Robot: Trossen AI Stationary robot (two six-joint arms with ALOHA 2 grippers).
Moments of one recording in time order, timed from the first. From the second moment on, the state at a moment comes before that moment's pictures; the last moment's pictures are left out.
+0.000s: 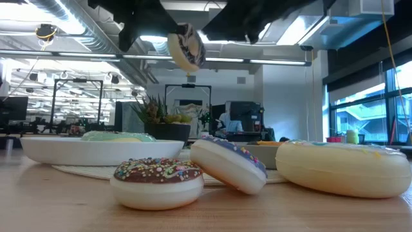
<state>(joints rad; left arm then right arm) -0.29 1.26 0.79 0.02 -0.58 -0.59 0.17 1.52 0.99 0.16 0.37 0.01</state>
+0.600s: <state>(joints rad) -0.29 1.27 0.75 -0.23 -0.42 -1.16 0.18 1.37 0.99 -0.31 0.27 0.16</state>
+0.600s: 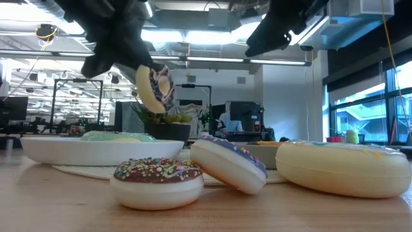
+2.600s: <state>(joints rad) -0.41 1.51 0.73 -0.05 -0.61 -1.62 0.18 1.39 0.99 -0.44 0.27 0.13</state>
